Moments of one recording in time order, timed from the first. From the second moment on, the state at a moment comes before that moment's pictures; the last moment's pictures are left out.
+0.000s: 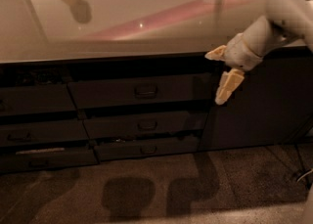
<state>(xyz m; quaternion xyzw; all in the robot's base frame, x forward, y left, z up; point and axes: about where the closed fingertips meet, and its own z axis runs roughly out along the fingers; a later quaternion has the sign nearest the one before) 0.622 -0.193 0.810 -0.70 0.66 0.12 0.25</state>
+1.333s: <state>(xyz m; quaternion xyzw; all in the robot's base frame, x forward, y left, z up) 0.637 -0.175 0.776 -0.74 0.65 0.02 0.16</state>
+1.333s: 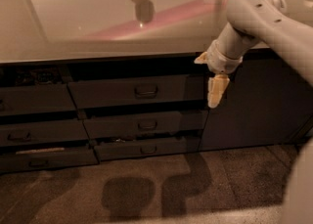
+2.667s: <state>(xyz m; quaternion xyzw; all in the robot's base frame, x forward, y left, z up) 0.669 -0.175 0.763 -0.77 0.61 -0.12 0.13</state>
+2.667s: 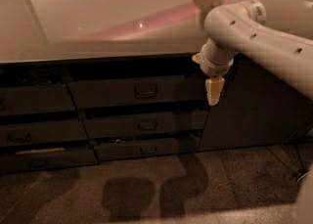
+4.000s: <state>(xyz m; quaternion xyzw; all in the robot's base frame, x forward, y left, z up) 0.672 -0.176 0.743 -0.81 0.55 -0.07 0.17</state>
